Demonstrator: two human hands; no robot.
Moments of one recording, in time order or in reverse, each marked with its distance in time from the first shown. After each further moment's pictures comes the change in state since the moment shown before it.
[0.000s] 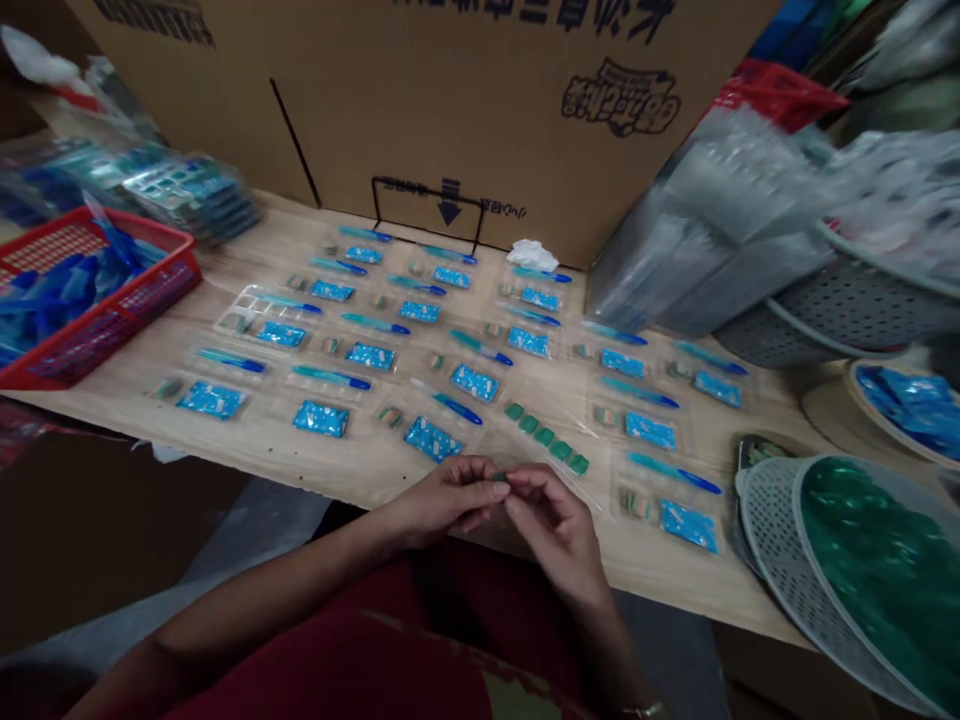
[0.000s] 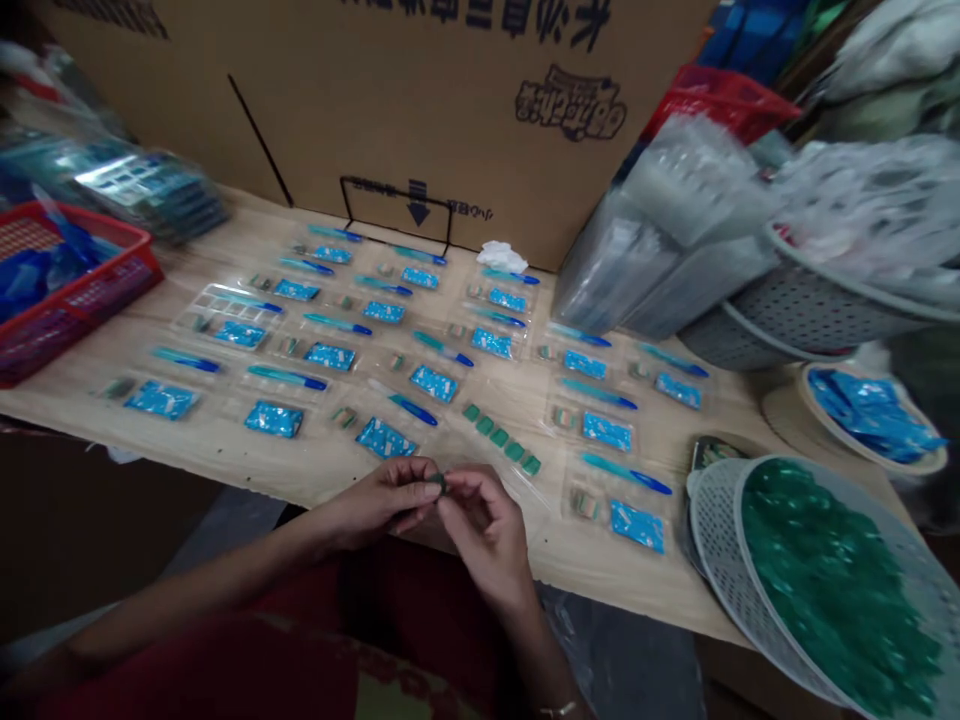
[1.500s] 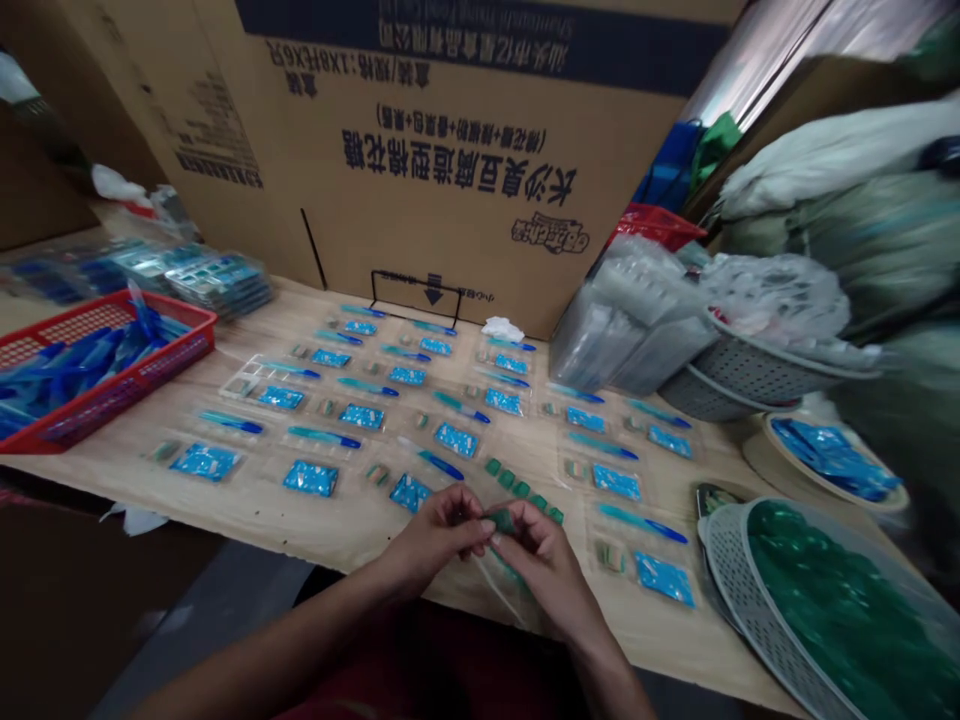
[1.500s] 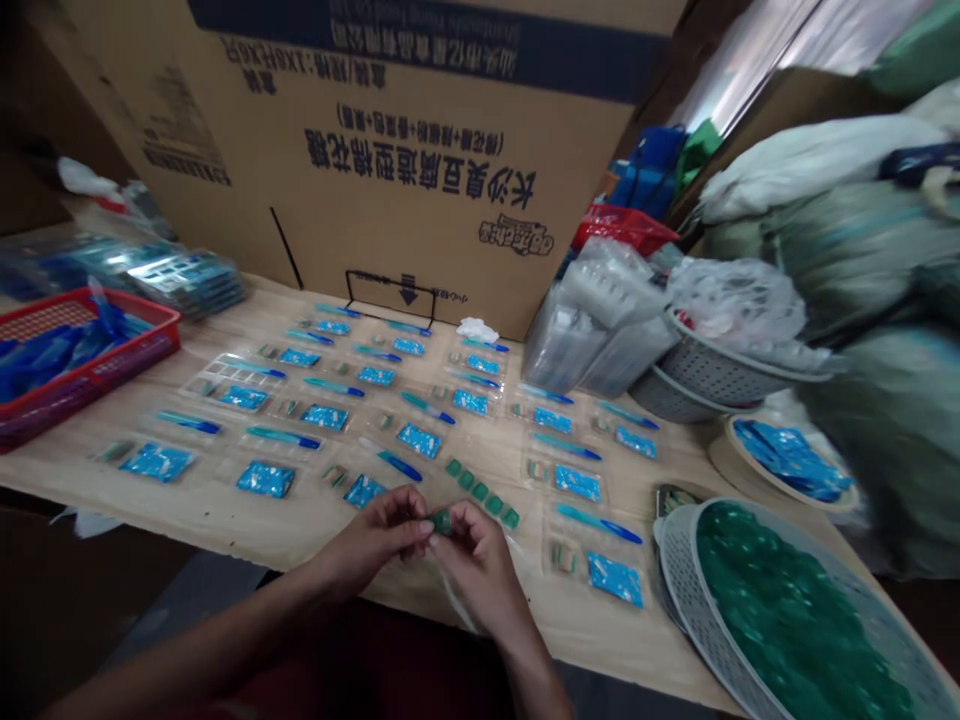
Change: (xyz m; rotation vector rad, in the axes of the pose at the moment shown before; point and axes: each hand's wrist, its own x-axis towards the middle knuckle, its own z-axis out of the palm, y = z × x) left_hand 0.007 0.005 0.005 0.104 0.190 0.212; right_hand 0.022 -0.022 -0.011 0.056 -0.224 -0.032
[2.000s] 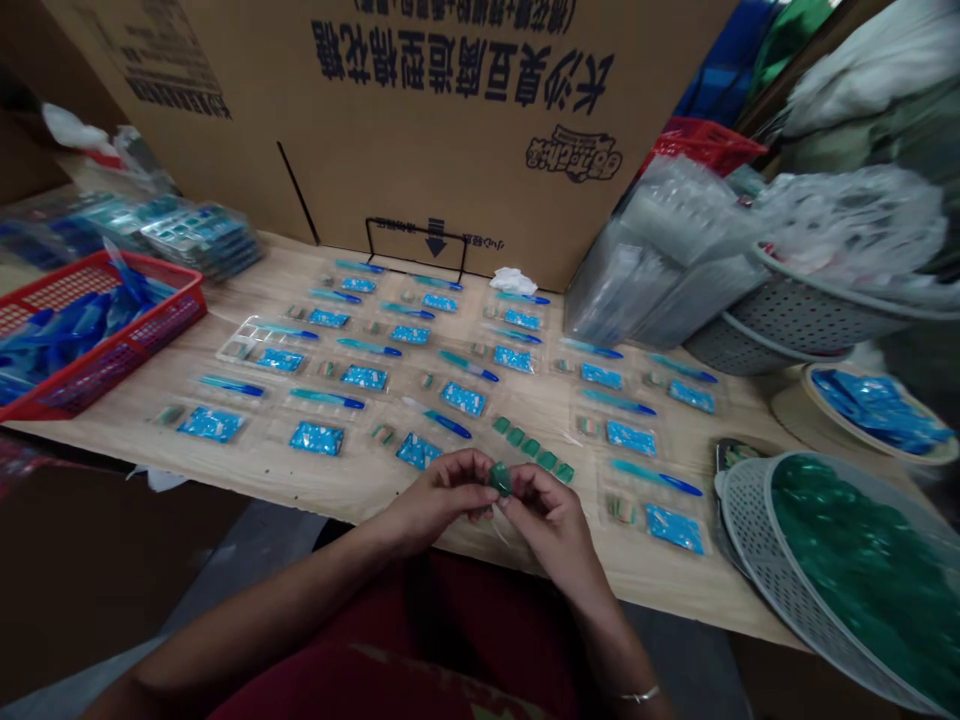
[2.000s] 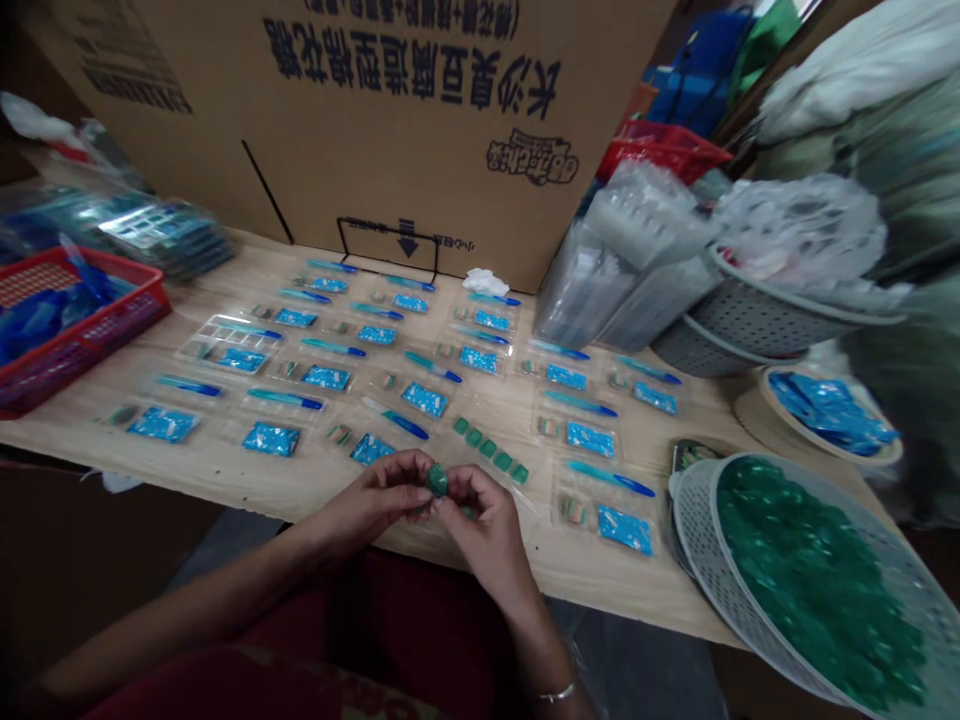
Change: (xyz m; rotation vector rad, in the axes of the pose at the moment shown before) left_hand -0.006 0.007 0.002 -0.132 -0.071 -0.089; right_hand -0.010 0.009 0.004 -0.142 0.153 -0.038
